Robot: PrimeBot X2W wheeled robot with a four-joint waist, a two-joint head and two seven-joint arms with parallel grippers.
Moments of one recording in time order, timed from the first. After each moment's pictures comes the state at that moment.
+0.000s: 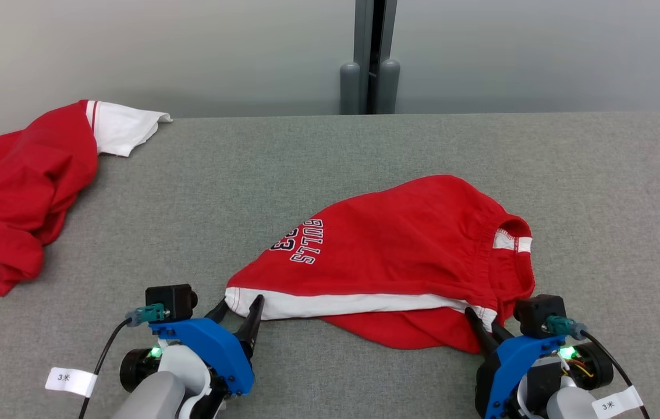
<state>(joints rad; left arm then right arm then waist) -0.37 0.18 -0.53 0.71 -0.79 -0.13 0.04 -0.21 -0.06 0.14 0.49 0.16 0.13 0.10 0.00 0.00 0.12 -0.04</state>
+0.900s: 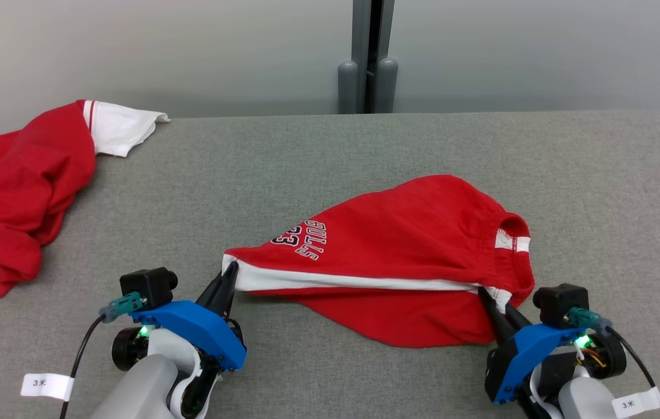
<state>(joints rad) -0.43 0.21 -0.60 0.72 -0.92 -0.13 -0.12 -0.22 -0.05 0.10 0.48 0.17 0.13 0.05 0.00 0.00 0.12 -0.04</state>
